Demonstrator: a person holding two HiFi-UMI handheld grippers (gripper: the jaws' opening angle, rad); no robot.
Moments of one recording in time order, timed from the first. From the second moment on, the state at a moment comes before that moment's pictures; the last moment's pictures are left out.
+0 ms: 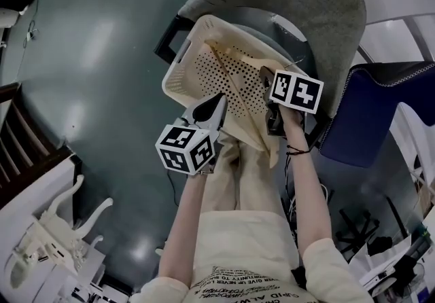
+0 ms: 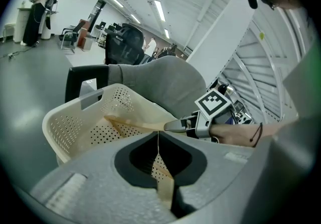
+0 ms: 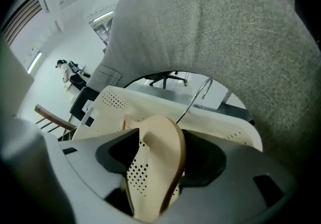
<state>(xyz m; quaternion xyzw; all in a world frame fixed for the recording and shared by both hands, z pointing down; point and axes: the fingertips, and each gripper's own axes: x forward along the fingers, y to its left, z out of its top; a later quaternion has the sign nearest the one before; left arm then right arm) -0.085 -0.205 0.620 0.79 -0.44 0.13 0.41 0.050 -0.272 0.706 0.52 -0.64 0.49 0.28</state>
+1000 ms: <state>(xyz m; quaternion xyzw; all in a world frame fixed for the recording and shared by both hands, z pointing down) -0.080 -0.210 0.574 0.81 -0.44 0.11 0.38 0.073 -0.251 0.646 0.57 -0.64 0.42 0.30</state>
